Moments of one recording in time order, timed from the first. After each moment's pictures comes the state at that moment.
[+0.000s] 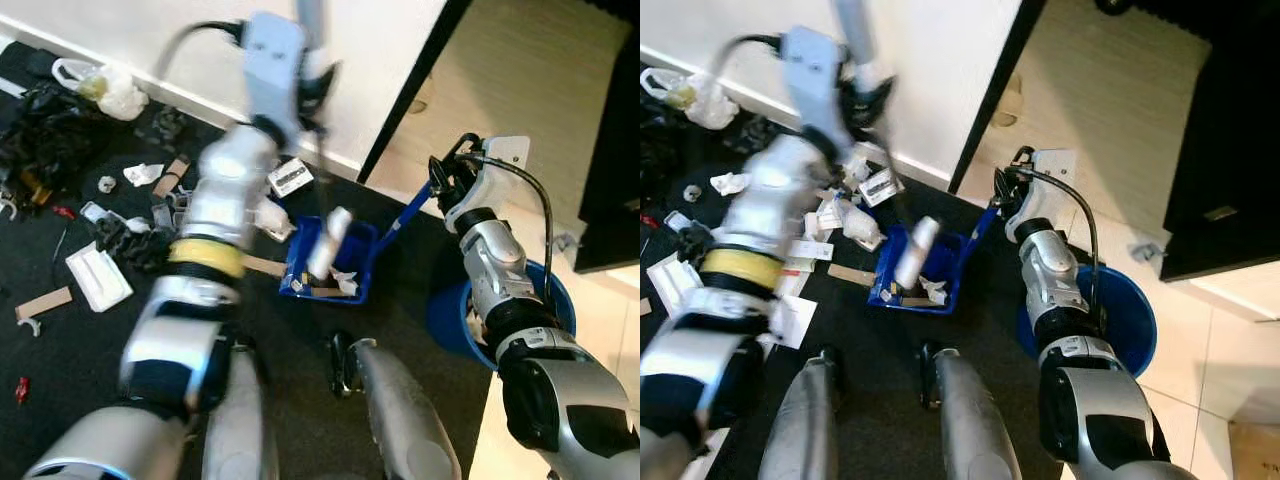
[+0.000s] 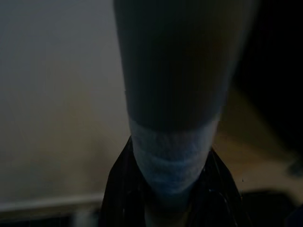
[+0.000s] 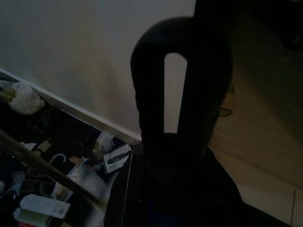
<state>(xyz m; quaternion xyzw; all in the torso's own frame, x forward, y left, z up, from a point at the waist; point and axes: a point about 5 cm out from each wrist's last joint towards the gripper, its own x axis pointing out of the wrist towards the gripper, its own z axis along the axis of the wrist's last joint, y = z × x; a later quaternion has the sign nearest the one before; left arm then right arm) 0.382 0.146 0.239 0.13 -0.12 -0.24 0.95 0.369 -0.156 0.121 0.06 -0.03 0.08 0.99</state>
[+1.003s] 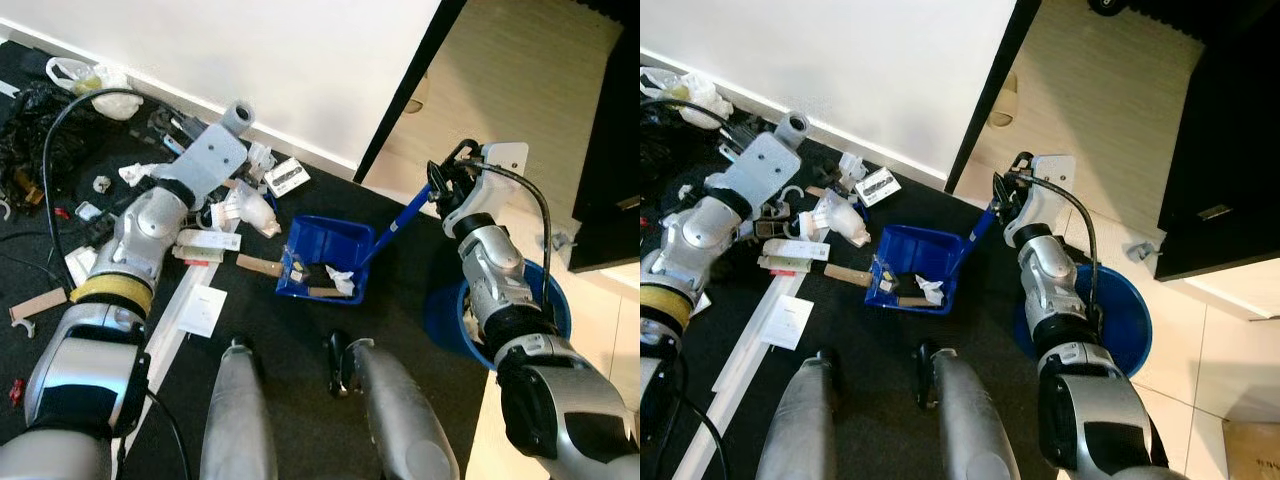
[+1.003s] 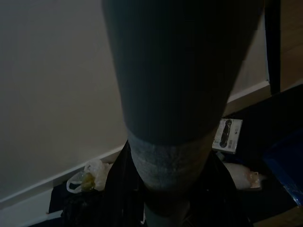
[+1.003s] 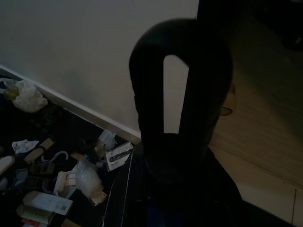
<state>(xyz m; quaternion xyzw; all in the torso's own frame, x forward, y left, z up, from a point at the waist) 0.369 0.216 0.157 0.41 -0.06 -0.10 0.90 0.361 -0.150 0.111 0.06 -0.03 0.09 0.99</state>
